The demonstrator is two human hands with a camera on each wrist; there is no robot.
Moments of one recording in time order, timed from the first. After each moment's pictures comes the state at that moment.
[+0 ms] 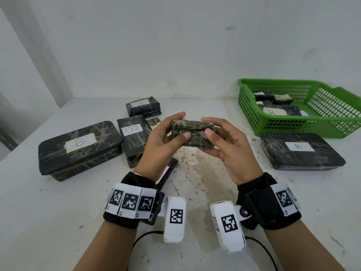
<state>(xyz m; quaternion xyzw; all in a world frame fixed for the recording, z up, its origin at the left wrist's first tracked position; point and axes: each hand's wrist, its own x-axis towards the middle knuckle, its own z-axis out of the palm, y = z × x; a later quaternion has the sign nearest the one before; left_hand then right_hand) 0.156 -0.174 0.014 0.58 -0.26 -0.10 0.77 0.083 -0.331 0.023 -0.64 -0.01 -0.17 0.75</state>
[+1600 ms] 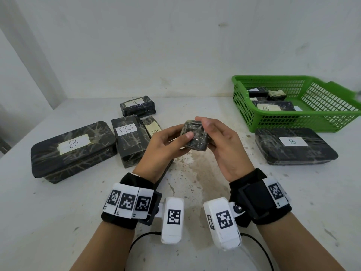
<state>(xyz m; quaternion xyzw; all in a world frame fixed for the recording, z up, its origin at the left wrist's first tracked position) 0.148 -0.184 0.011 0.61 -0.25 -0.17 0.73 0.087 -0.330 0.019 -0.61 0.02 -0.20 0.77</state>
